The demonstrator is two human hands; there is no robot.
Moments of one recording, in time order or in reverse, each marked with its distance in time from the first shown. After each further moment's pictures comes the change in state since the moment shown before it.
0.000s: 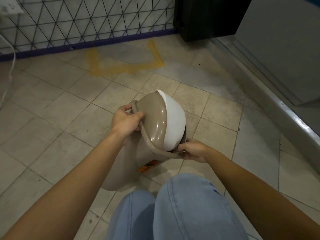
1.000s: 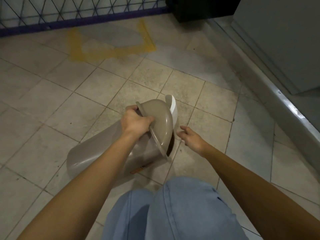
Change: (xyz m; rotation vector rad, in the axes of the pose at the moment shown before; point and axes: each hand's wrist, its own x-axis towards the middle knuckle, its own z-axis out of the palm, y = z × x) left_hand 0.015 -0.039 0.068 0.212 -0.006 -0.071; right_hand 0.033 0.025 -0.031 -0.235 0.169 -0.165
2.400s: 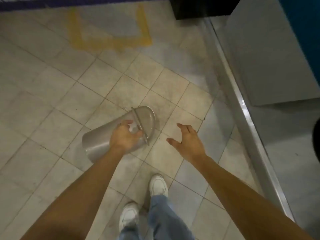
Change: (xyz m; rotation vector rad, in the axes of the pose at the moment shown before) left_hand -0.108 0.103 -0.059 0.389 -0.176 -0.089; right_hand -0.183 -0.146 -0.101 -0.643 0.109 -0.122
